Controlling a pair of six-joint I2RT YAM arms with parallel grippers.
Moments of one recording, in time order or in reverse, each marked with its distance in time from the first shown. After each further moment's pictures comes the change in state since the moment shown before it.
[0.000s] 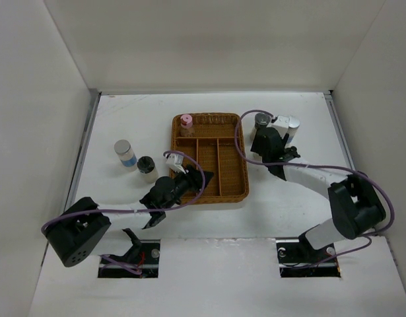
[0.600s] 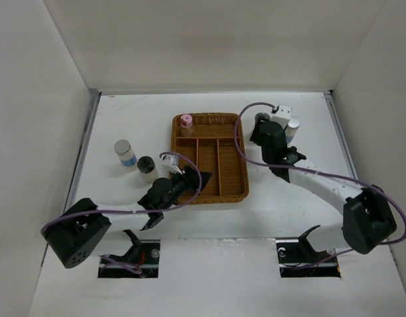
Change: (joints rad) left arm 0.014 0.010 -0.022 0.024 0.000 -0.016; right arm 0.053 -0.063 0.047 0.053 0.041 -0.072
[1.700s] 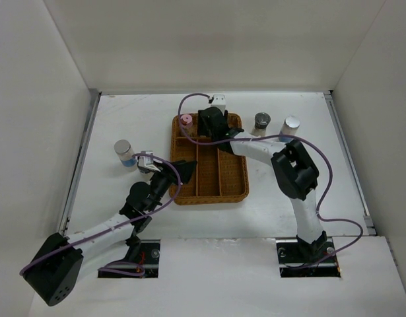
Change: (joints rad) left arm 0.150 -0.370 -0.079 -0.069 -0.005 -0.029; right arm 0.180 0.710 0.717 -0.123 -0.153 0.011
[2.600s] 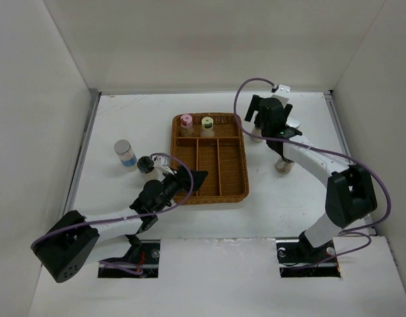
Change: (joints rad) left arm -0.080 0.216 0.012 0.033 0.034 0.002; right arm -0.287 -0.527 -0.402 0.019 0.054 -0.005
